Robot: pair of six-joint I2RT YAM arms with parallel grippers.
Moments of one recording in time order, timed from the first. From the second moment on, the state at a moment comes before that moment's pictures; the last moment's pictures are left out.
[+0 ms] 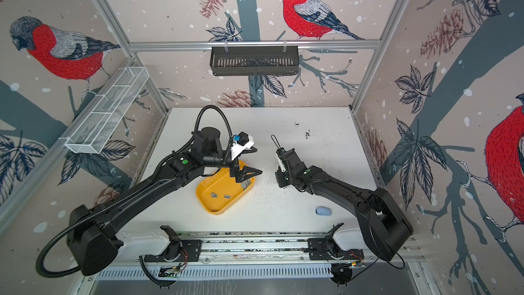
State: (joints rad) left arm -0.68 1.27 1.05 -0.23 0.69 0.18; right arm 0.66 1.37 0.71 -0.29 -0.03 0.23
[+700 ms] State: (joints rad) left arm -0.69 1.23 1.02 -0.19 0.63 0.16; right arm 0.66 1.45 0.71 -0.26 -0.03 0.23
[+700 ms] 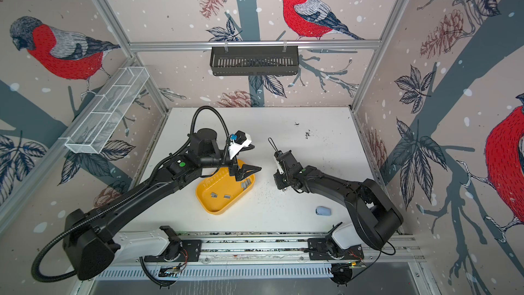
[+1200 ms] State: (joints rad) left arm -0.70 1.24 1.02 -0.18 0.63 0.16; right arm 0.62 1.50 0.73 -0.32 0.04 0.23
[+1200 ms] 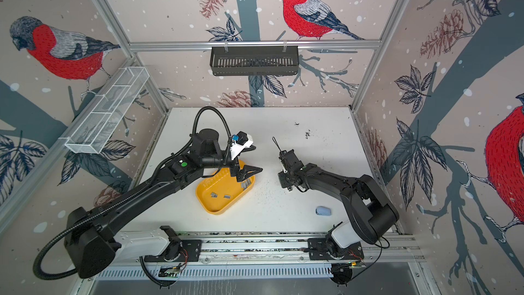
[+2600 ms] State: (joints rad) left arm -0.74 1.25 1.03 -0.18 0.64 0.16; right arm 0.42 0.99 0.55 -0.61 0.37 0.95
